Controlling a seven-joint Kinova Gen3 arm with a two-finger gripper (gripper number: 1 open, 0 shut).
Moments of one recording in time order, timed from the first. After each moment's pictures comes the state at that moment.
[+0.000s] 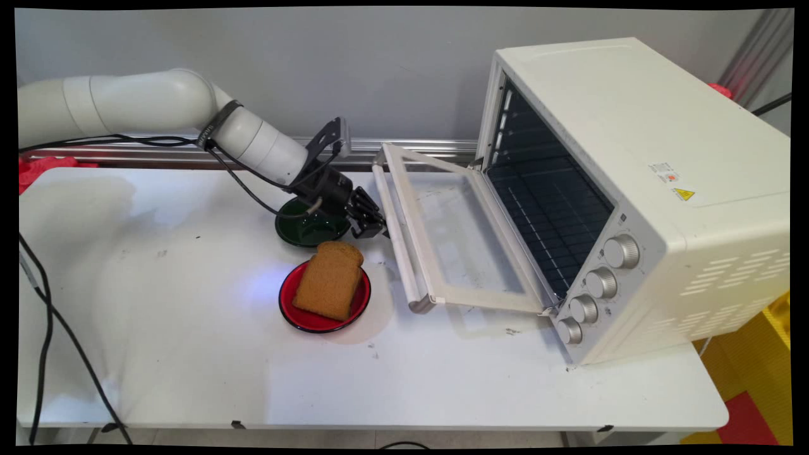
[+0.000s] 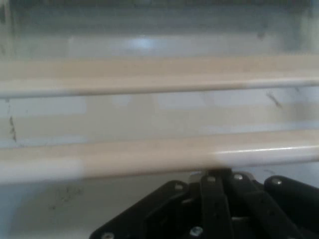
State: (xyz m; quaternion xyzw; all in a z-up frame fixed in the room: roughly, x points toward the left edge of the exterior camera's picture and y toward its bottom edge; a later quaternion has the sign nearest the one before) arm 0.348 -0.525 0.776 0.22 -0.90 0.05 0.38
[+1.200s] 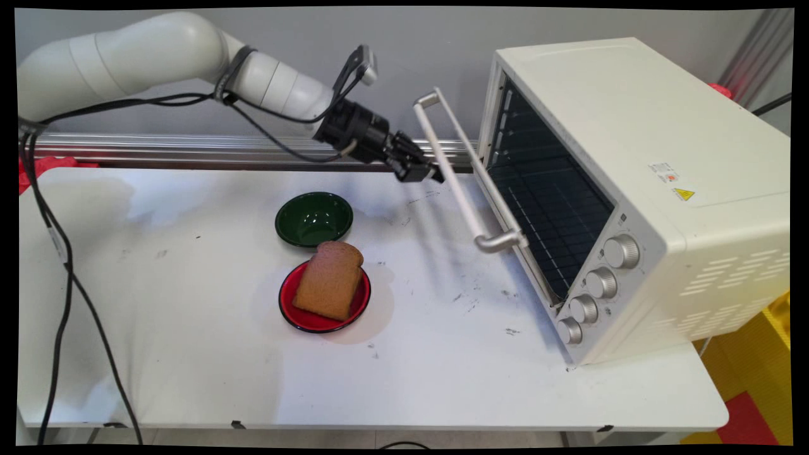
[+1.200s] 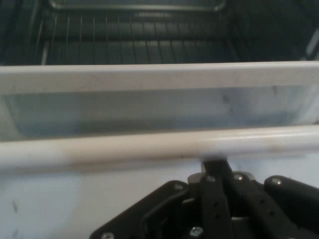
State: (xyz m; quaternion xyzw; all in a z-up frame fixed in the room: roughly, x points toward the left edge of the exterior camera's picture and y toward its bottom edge) arm 0.306 -0.552 0.856 0.20 -0.85 0.06 0.48
